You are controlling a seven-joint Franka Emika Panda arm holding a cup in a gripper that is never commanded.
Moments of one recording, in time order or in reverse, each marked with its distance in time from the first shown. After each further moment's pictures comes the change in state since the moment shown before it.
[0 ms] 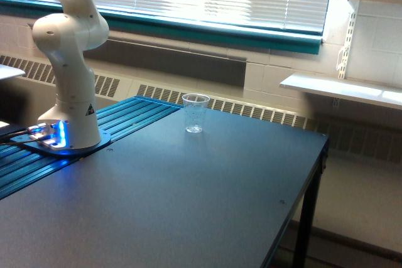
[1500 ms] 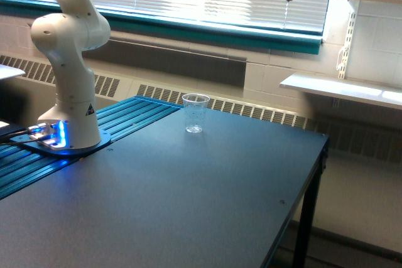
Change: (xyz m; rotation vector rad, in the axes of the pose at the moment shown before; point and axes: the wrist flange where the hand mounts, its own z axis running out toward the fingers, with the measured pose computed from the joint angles) arm -0.039 0.027 -0.025 0.032 0.004 -0.123
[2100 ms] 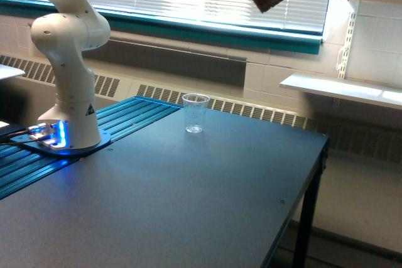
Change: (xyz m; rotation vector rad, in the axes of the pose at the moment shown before) arm -0.061 0.018 -0.015 0.014 -0.051 -0.089
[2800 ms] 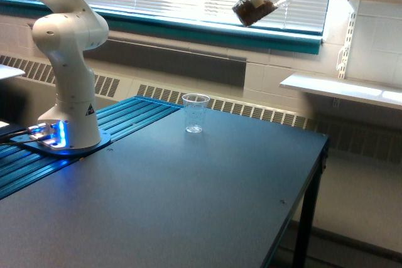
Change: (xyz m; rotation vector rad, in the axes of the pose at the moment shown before) arm -0.088 -0.021 -0.005 0.063 -0.090 -0.177
